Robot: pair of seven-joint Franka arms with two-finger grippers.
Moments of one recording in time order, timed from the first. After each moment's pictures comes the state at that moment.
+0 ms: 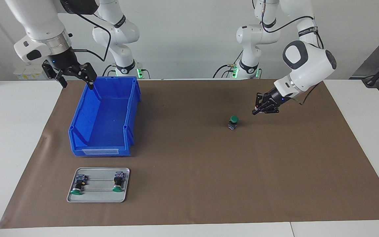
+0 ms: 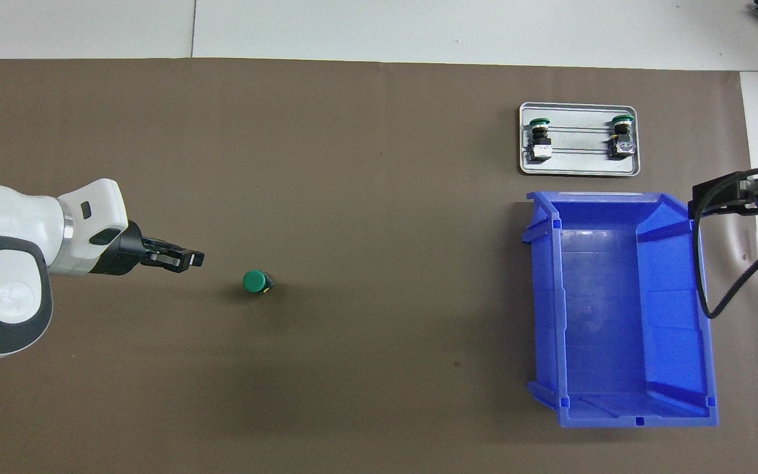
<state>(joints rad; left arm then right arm) -0.07 -0.06 -0.07 -2.13 -0.45 2.03 0.46 0.10 0.01 -0.09 -1.51 -0.03 1.51 0.11</state>
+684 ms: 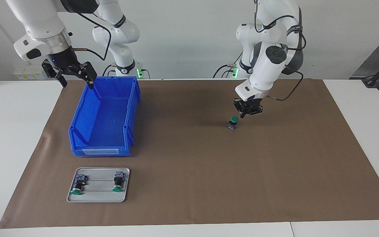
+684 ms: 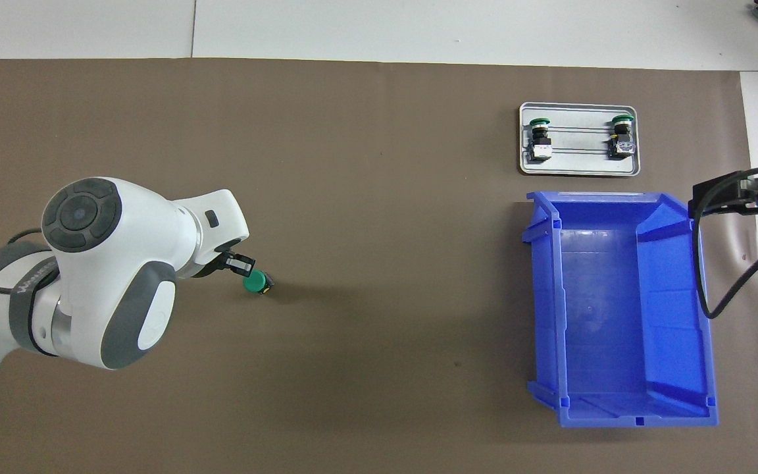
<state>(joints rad) -0.29 0.00 -0.08 -2.10 -0.08 2.12 0.09 0.10 0.01 -0.09 -1.50 -0.03 1.51 0.11</state>
